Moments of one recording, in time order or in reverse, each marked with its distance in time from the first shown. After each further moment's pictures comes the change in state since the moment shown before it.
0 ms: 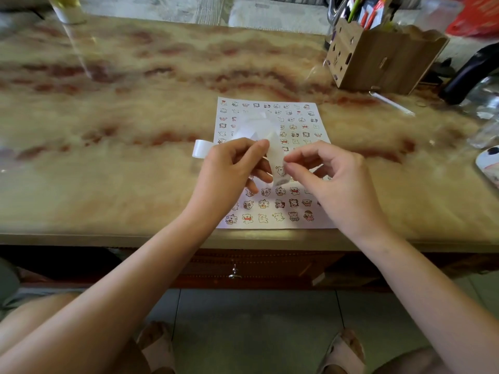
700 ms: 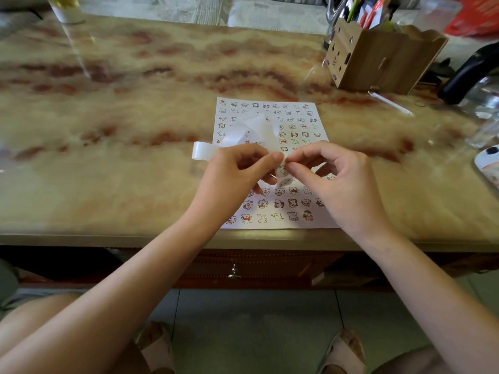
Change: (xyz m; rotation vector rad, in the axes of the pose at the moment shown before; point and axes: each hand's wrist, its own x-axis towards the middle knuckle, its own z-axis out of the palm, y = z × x) left_hand -0.004 0.000 0.002 0.069 -0.074 0.026; right_hand 0.000 0.003 -0.005 -0.020 0.012 -0.037
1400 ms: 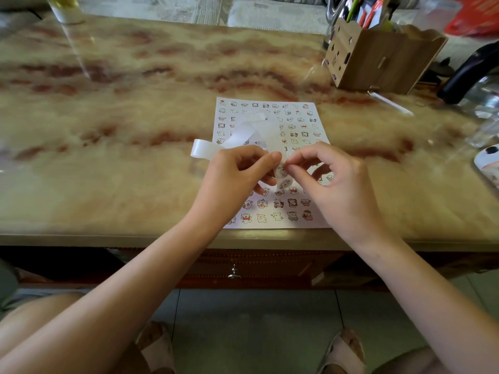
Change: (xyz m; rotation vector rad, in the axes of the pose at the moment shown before) left_hand 0.000 -0.002 0.003 -0.010 0.032 -0.030; right_hand -0.004 0.005 0.003 -0.164 0.035 -0.132
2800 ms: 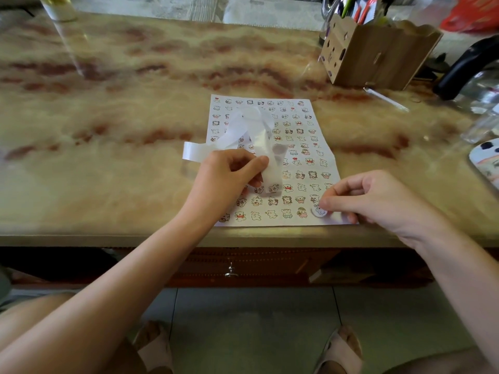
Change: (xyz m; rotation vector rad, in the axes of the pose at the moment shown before) left_hand 0.002 -0.007 -0.001 0.140 0.026 -0.103; right_hand -0.005 0.006 -0.055 0.156 -0.402 0.770
